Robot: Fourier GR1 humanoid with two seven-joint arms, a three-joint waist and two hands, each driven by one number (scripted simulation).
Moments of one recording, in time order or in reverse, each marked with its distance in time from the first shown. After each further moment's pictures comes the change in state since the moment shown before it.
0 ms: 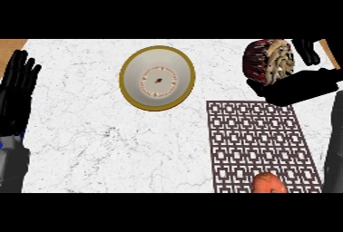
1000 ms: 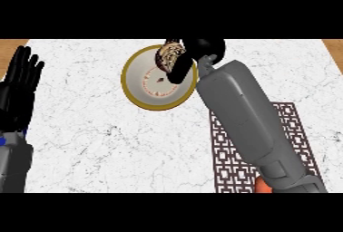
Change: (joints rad) left arm -0.028 -0.008 -0.005 0.008 -0.002 -0.003 0.008; right arm -0.275 0.205 0.249 0.773 0.169 -0.385 -0.103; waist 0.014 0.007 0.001
